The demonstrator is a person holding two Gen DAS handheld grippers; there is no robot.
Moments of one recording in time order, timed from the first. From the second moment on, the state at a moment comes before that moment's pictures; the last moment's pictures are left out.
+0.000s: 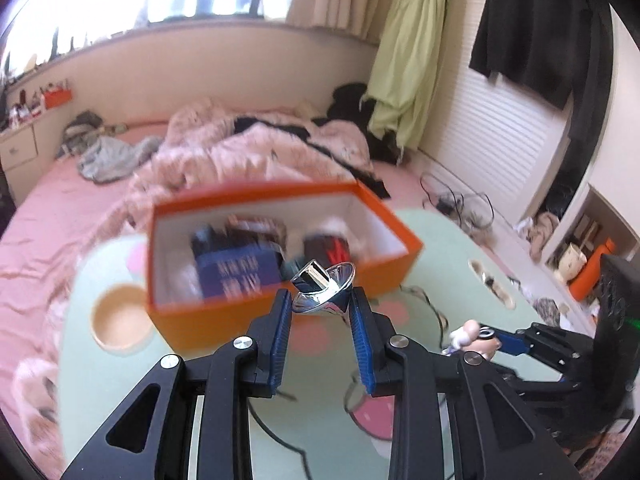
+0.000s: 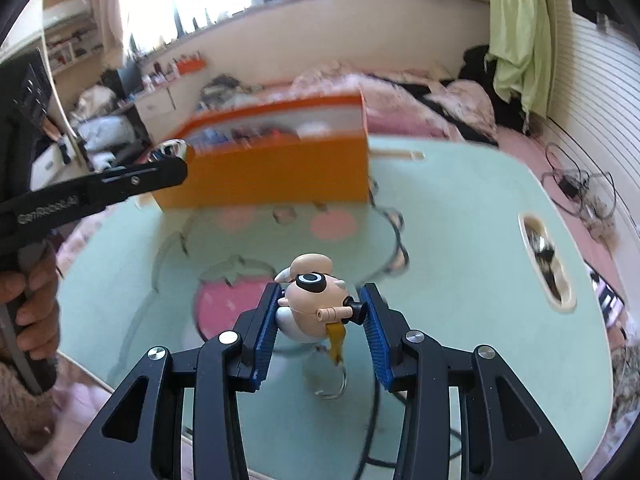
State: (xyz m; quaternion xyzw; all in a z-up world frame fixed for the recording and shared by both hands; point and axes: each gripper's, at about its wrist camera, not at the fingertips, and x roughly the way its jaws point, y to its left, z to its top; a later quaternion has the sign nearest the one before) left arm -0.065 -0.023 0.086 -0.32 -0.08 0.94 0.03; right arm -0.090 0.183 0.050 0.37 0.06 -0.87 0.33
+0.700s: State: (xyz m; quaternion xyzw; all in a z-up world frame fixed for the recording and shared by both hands) left arm -0.134 -0.076 0.078 -0.35 -0.11 0.93 -0.05; right arm -0.230 0.095 0.107 0.40 -0.01 -0.85 0.33
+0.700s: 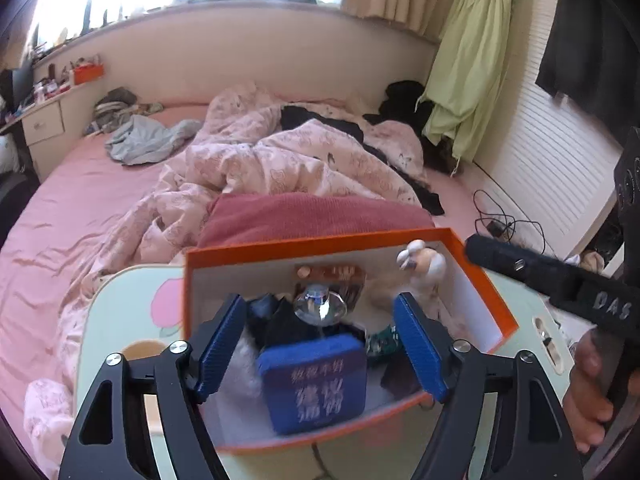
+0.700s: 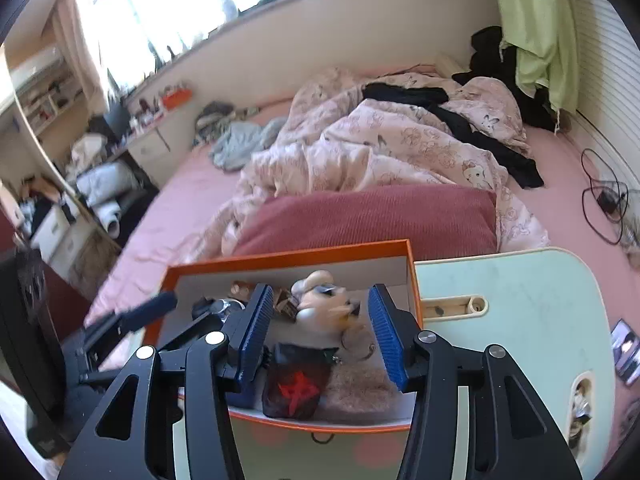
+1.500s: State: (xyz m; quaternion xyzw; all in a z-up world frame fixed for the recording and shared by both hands) left arm -0.022 -0.014 -0.006 -0.41 -0.04 0.91 -0.10; right arm -0.102 0.152 0.027 0.45 0.12 -0.84 0.26
